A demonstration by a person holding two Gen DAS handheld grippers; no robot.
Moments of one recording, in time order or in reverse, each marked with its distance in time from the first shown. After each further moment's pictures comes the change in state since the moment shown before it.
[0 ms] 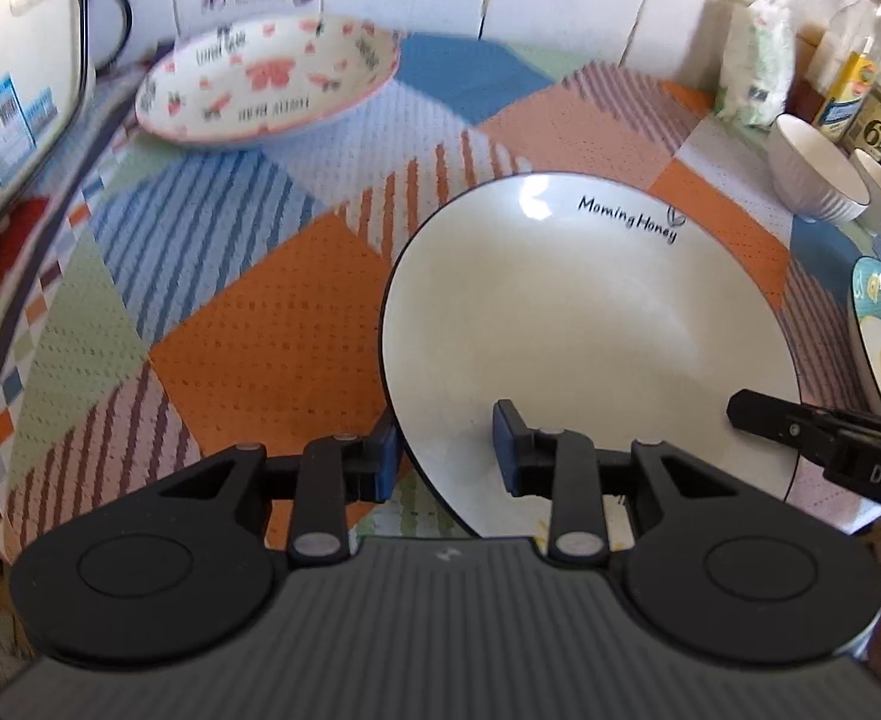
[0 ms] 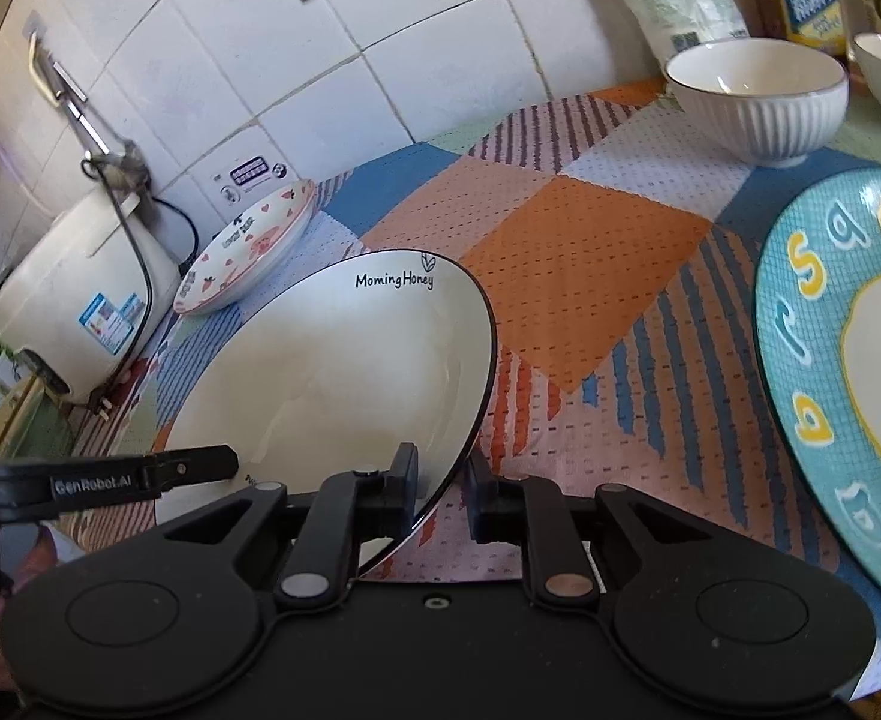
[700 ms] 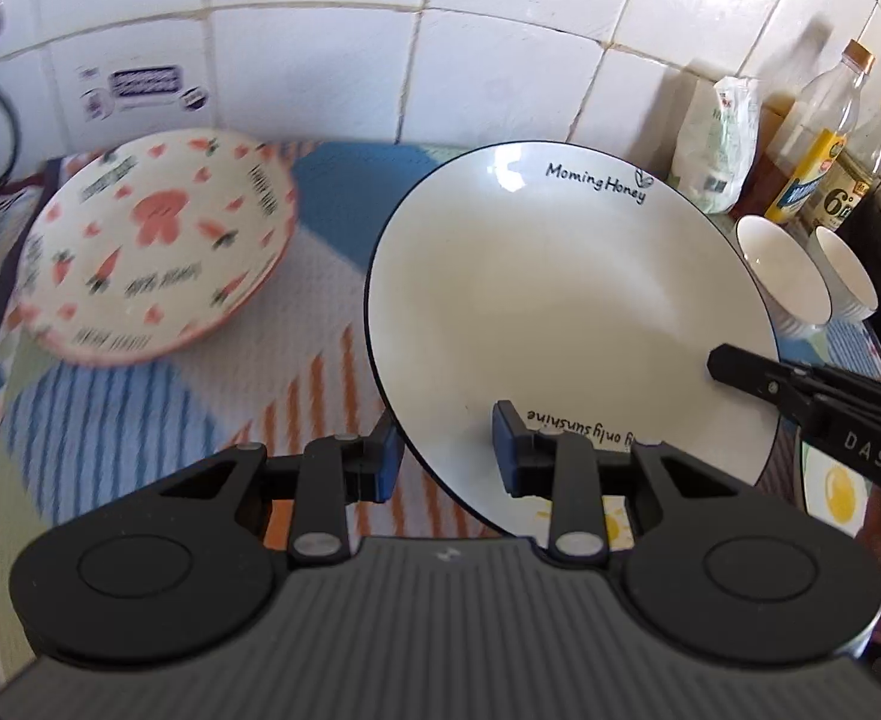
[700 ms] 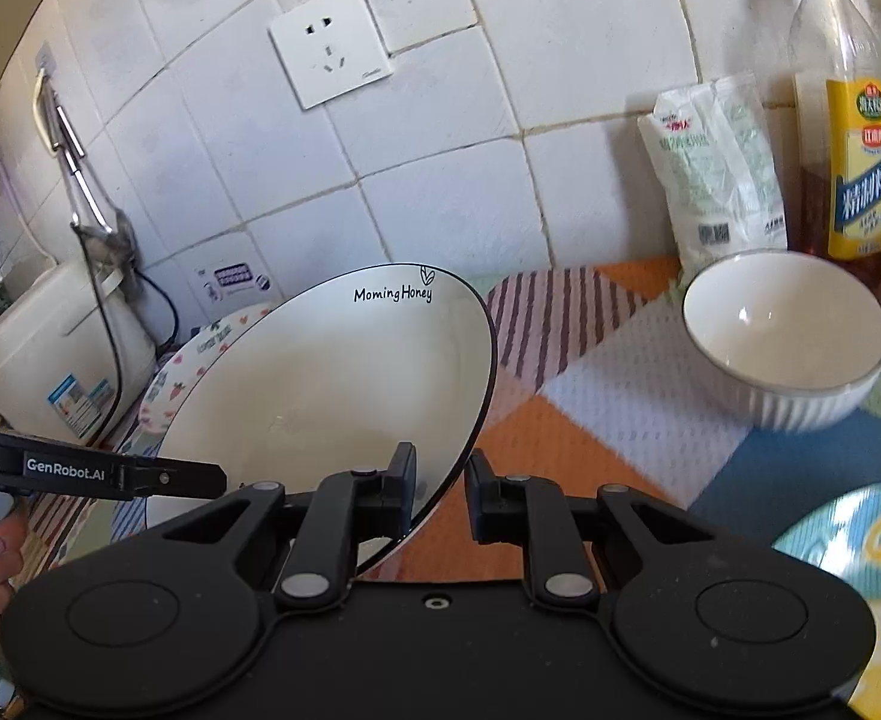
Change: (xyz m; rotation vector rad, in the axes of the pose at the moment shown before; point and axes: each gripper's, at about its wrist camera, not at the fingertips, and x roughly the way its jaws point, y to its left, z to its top) left arm 0.022 -0.027 0.115 0.083 -0.045 -0.123; right arm 0.012 -0.019 0.099 -0.132 -0.152 -0.036
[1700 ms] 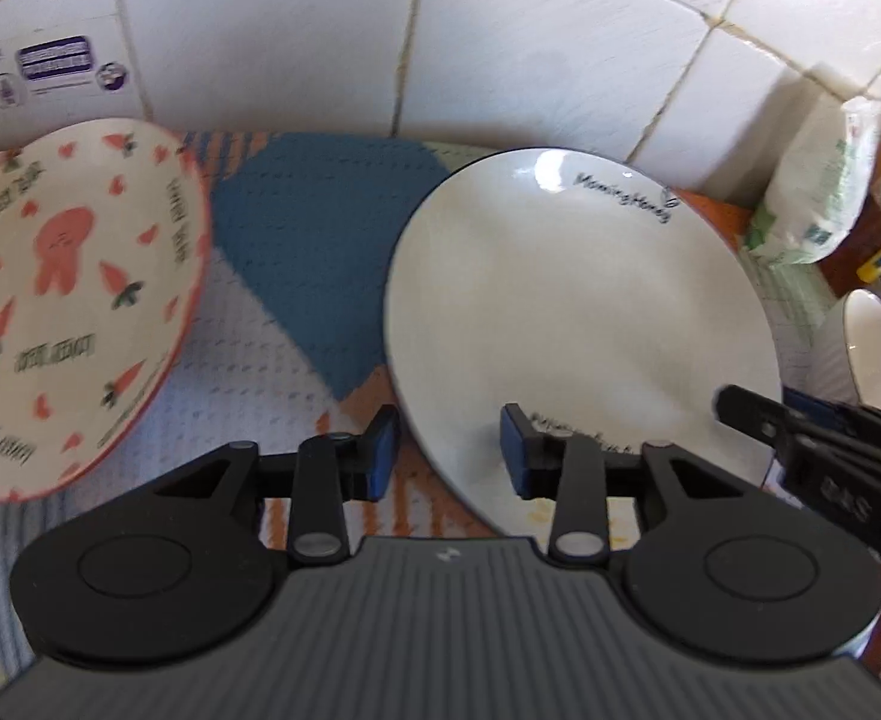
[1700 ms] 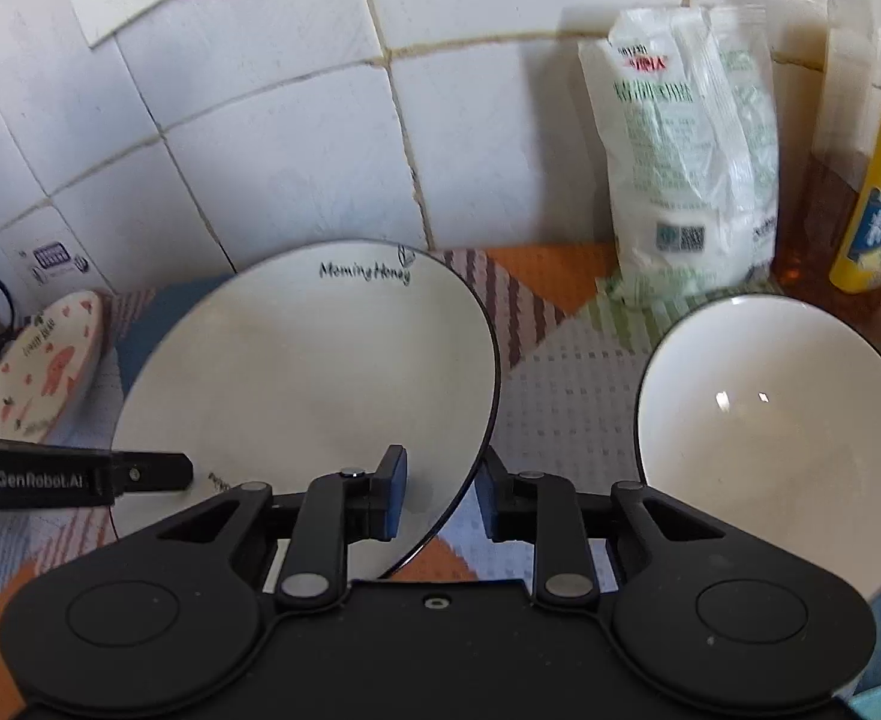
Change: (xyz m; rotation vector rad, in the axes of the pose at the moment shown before) left arm 0.087 0.003 0.053 -0.089 0.106 0.069; right arm 0.102 -0.037 0.059 0.021 0.219 -0.238
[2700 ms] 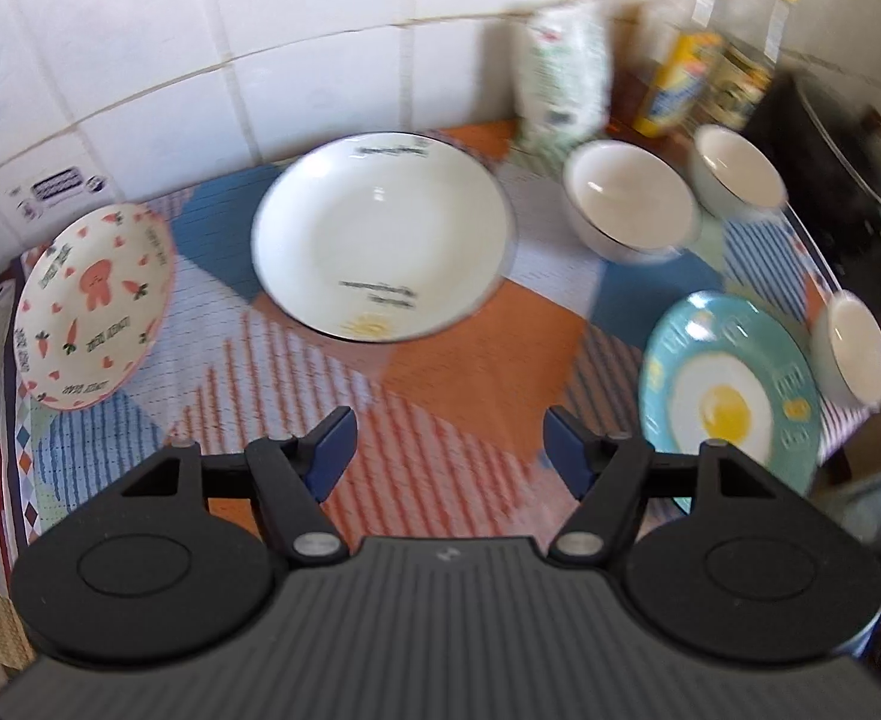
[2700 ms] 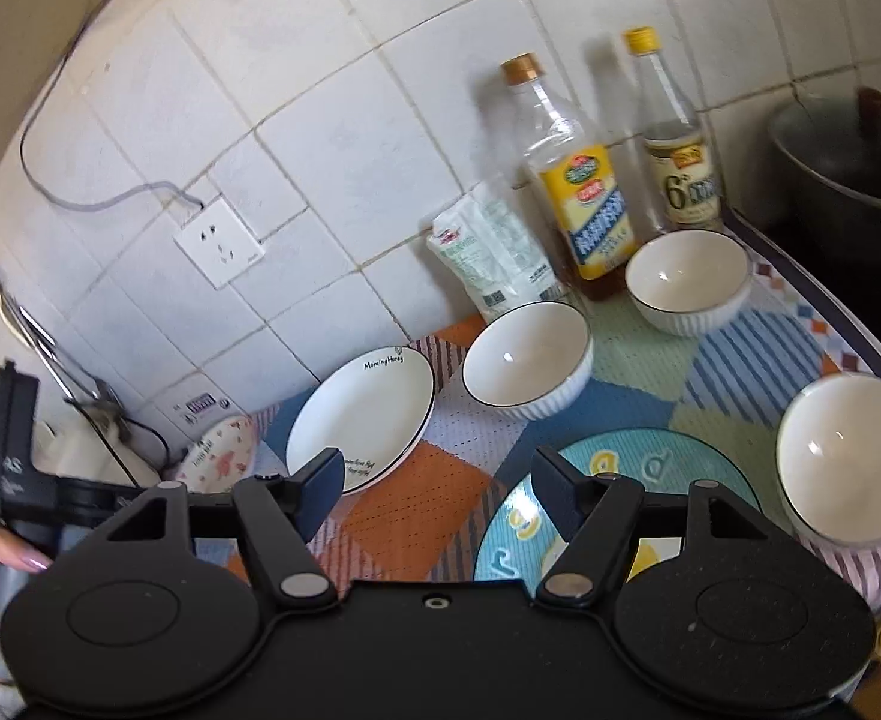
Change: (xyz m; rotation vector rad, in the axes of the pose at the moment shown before) left arm -0.168 -0.099 -0.074 0.322 0.058 -0.033; right arm -0.273 -0.091 -0.101 0.342 -0.246 0.161
